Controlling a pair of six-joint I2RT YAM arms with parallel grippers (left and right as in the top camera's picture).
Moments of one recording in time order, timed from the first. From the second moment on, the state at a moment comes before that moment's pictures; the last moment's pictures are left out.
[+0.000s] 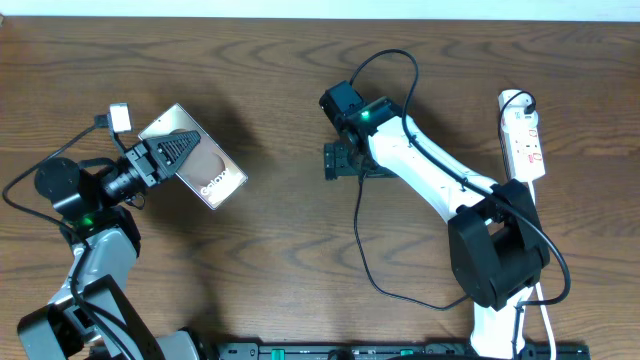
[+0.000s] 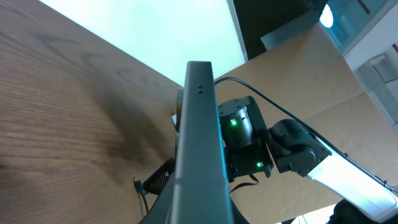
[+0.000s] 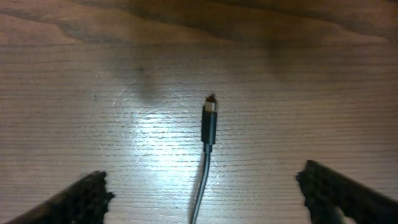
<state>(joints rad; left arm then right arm) 0.48 1.47 0.58 0.96 1.44 -1.11 0.59 2.04 1.60 -1.00 0.09 0.56</state>
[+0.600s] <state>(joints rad) 0.48 1.47 0.58 0.96 1.46 -1.11 0.59 2.04 1.38 -0.78 -0.01 0.67</state>
